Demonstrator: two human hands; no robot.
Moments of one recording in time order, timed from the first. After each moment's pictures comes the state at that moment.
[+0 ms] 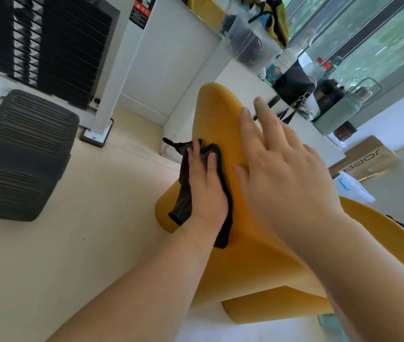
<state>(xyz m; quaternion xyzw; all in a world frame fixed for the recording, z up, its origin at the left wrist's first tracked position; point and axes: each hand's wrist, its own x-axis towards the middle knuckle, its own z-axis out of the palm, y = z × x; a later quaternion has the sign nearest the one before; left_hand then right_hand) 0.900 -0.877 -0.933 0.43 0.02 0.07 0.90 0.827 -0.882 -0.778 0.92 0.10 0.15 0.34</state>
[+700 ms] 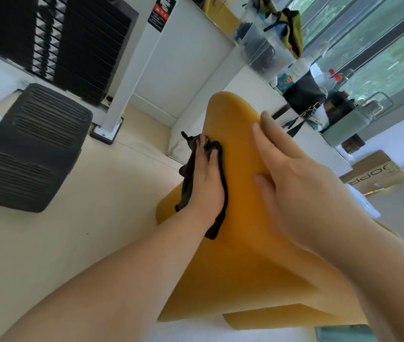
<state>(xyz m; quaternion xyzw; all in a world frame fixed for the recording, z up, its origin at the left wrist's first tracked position) 0.917 -0.852 -0.932 0.44 0.02 0.01 0.90 0.822 -0.882 -0.758 0.97 0.10 0.04 0.20</state>
